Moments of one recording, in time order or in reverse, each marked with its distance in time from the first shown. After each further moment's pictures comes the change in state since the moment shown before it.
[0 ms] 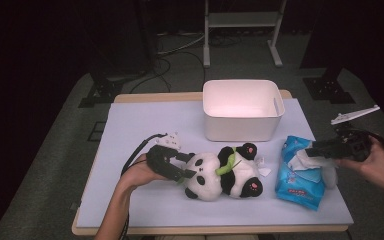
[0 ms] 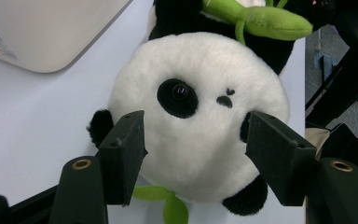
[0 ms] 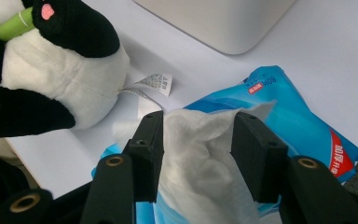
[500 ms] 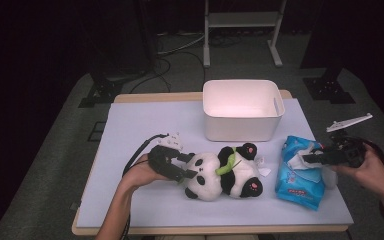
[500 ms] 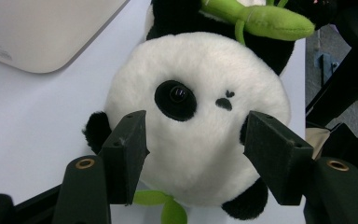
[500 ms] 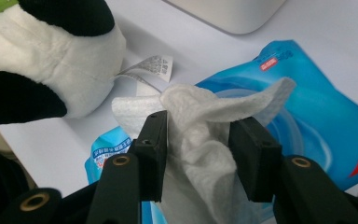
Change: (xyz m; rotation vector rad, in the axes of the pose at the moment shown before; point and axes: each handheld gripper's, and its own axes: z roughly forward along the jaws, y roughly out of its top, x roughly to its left) left arm -0.002 0.002 0.005 0.001 -0.006 0.003; right arm -0.003 -0.016 0.018 0.019 0.011 0.015
